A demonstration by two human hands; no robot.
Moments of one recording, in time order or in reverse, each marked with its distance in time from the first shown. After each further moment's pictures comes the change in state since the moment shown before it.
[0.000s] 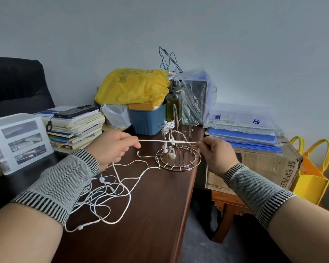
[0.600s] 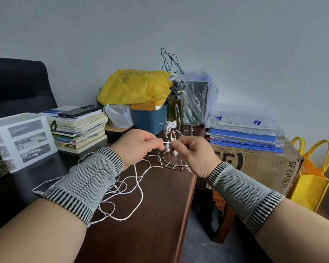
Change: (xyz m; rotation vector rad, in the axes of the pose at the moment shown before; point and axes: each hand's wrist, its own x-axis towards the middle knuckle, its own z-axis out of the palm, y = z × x) left_hand -0.006 0.022 0.035 0.125 -0.069 0.124; right_hand -0.013 -0.060 0.004 0.374 -0.172 -0.146
